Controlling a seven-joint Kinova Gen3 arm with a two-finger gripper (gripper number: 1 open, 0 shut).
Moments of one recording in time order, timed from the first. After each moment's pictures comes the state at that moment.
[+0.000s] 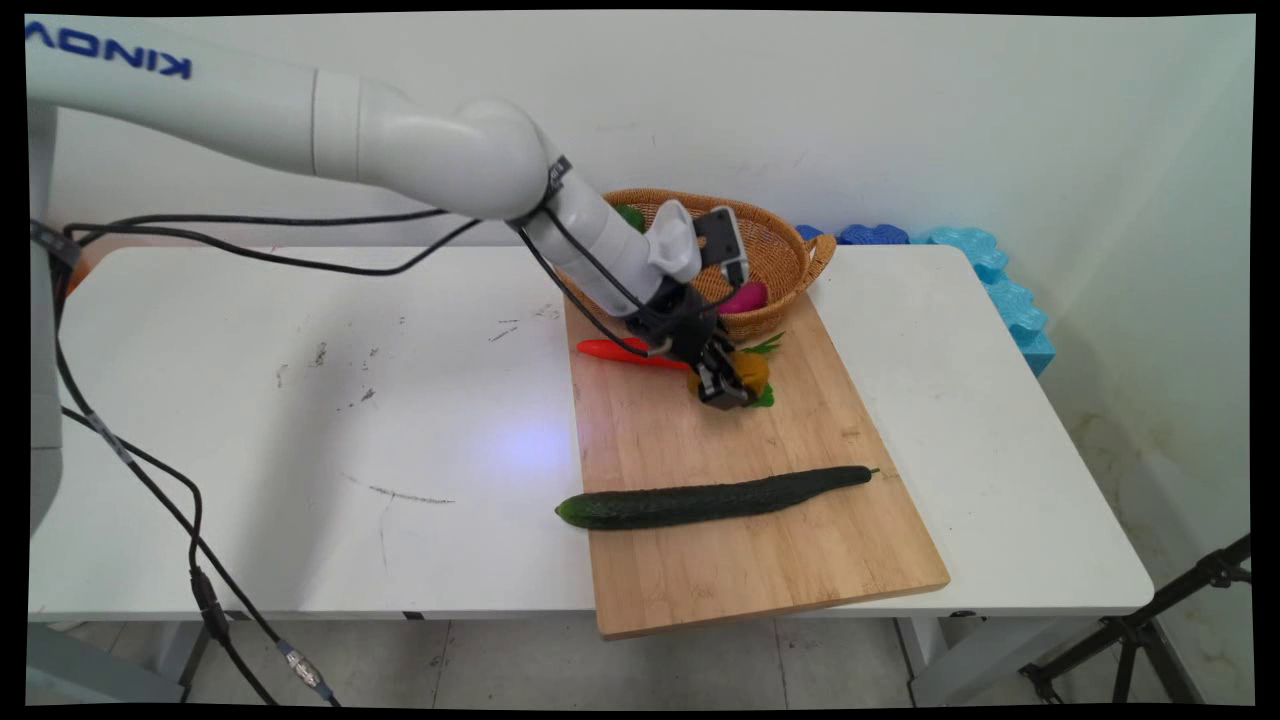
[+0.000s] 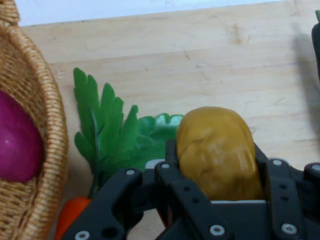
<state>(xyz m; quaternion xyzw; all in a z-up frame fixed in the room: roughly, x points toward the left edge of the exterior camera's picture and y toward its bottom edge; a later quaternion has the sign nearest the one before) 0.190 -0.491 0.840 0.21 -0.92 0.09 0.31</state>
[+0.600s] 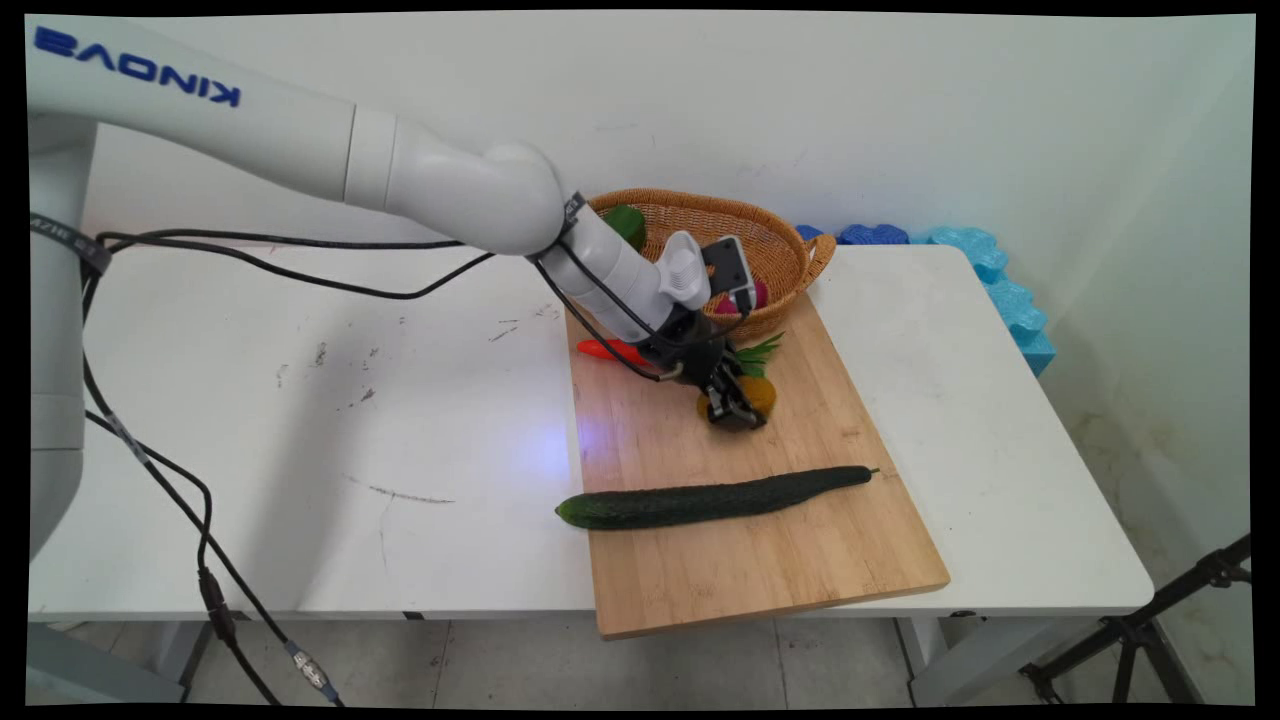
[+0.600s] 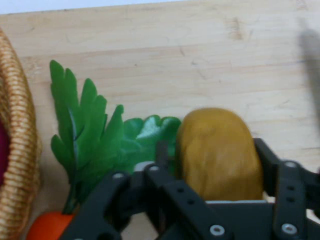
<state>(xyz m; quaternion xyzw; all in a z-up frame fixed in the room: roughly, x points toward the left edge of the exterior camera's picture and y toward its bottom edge) 0.180 -0.494 0.808 0.22 -0.92 0.08 0.32</state>
